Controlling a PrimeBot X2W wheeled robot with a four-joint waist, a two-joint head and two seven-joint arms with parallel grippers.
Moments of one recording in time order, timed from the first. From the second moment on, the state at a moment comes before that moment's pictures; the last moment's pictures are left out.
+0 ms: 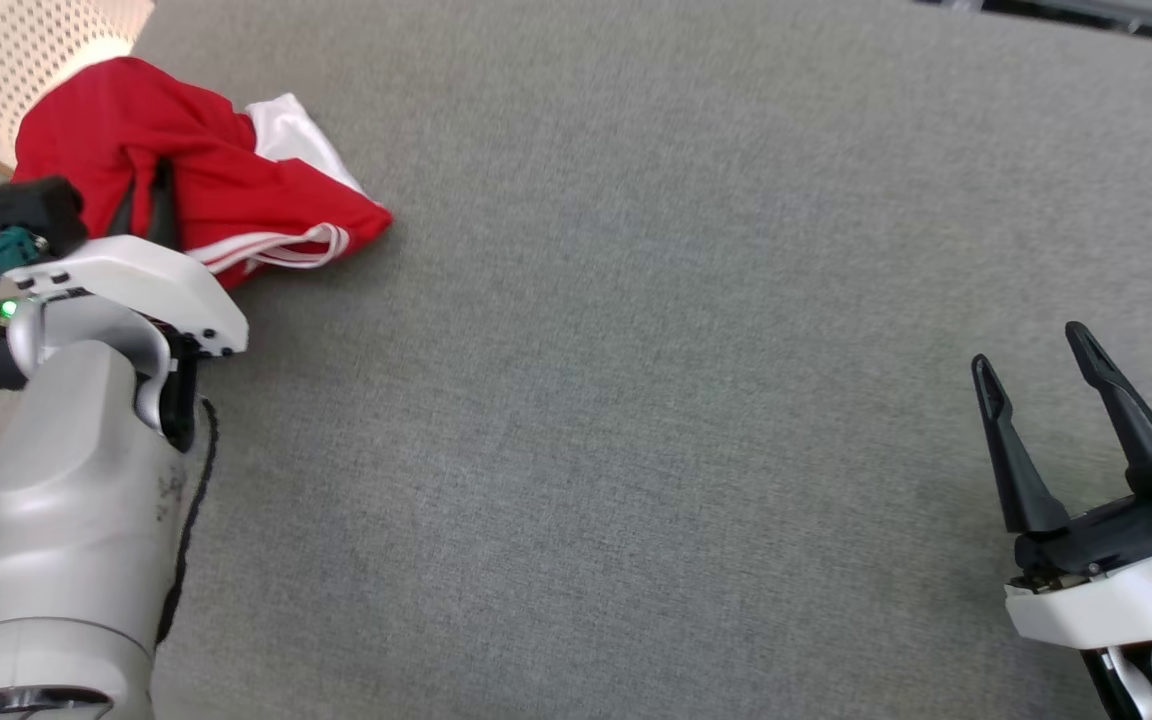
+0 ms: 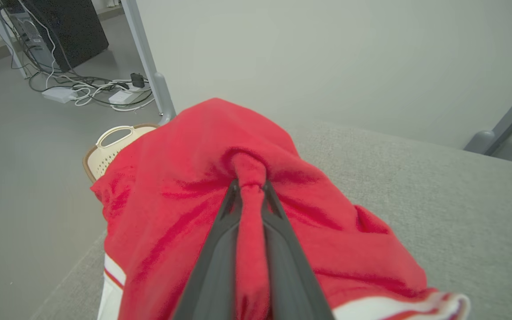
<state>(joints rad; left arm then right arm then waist) -0.92 0.14 0.03 1.13 -0.24 -0.08 -0.26 -0.12 -0.34 0.17 0.02 0.16 0.13 -0.26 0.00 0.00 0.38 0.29</state>
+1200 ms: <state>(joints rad) -0.70 0.31 -0.80 0.43 -0.28 -0.13 -0.10 -0.10 -0.13 0.20 0.05 0.17 0.13 -0.26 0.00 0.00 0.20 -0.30</state>
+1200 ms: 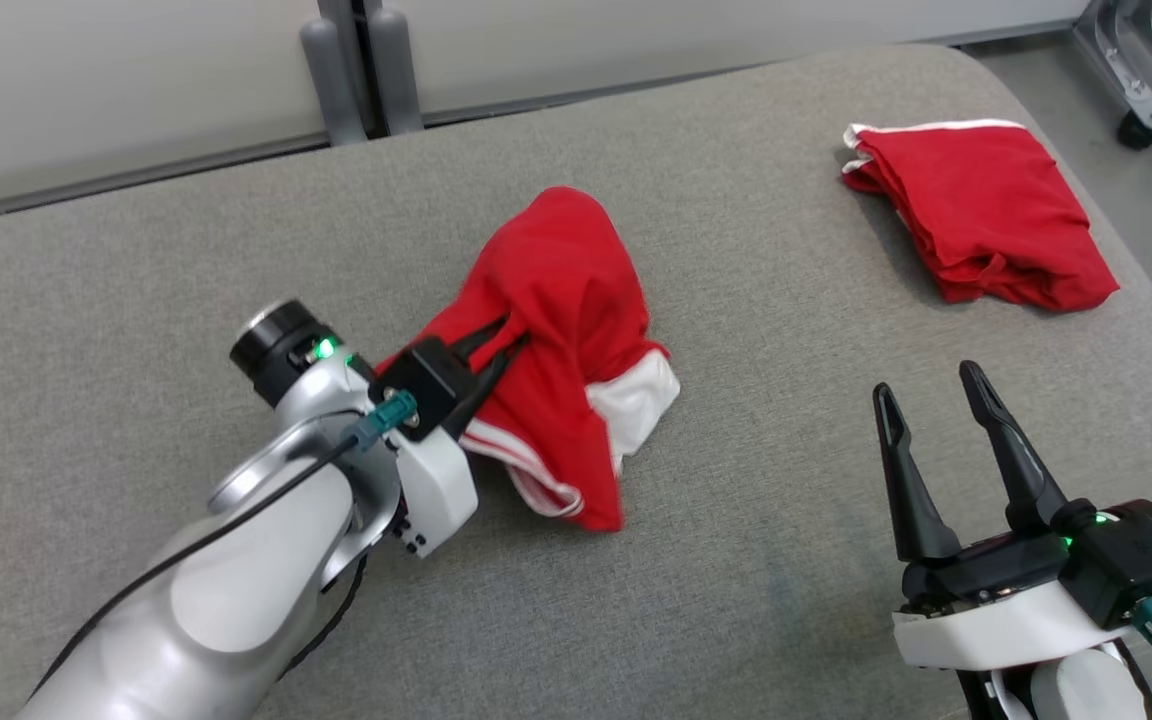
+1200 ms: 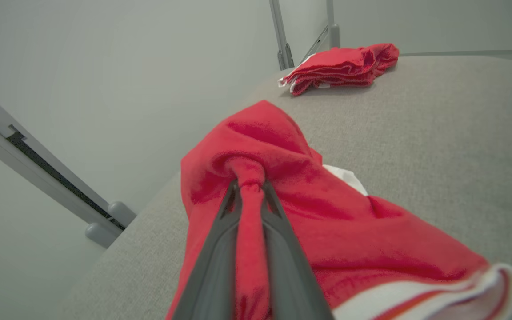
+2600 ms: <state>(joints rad) 0.15 0.05 -0.25 -0.02 -0.19 0.14 -0.26 0.12 -0.06 0.10 0.02 0.08 0.13 -0.26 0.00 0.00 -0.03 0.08</state>
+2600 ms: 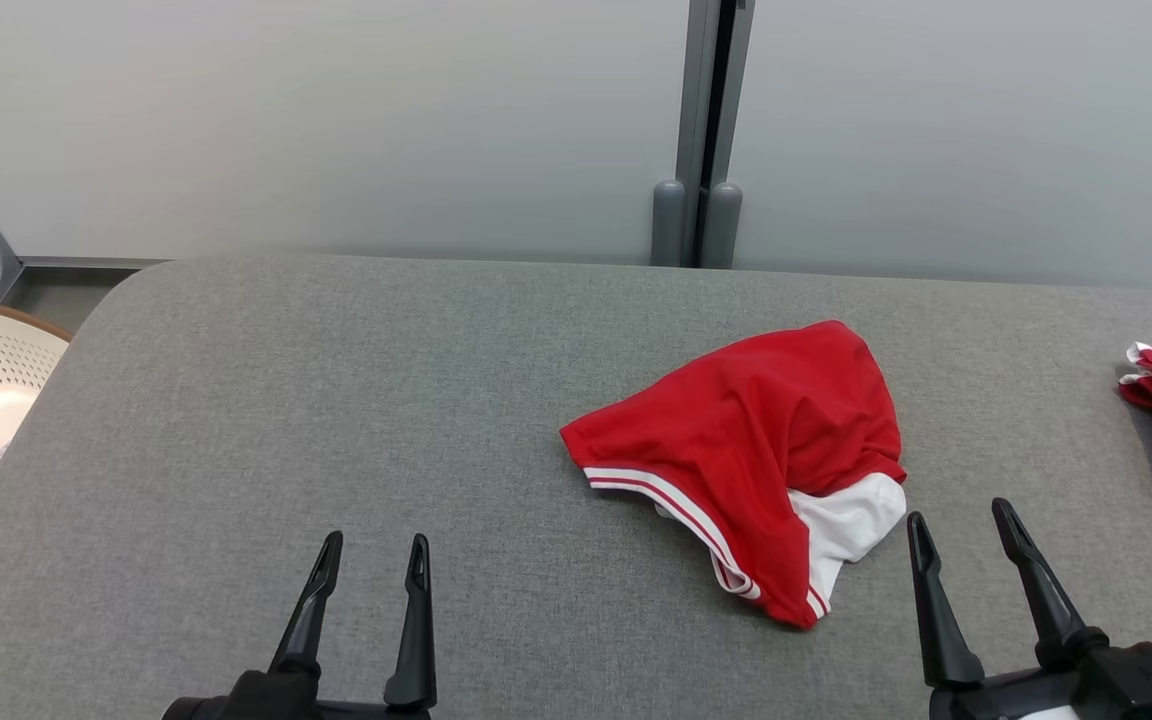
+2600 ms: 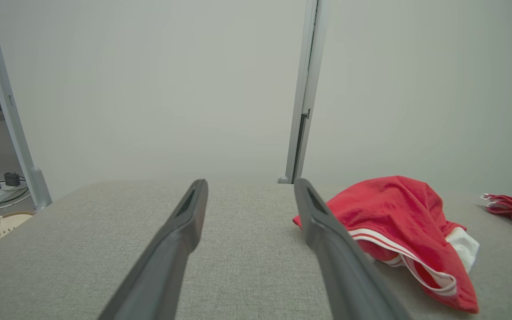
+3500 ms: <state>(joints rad) 0.14 0.05 -0.24 -0.03 -0.15 0.14 -0.26 0.13 -0.05 0.09 0.04 0.09 0.13 -0.26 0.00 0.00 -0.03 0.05</state>
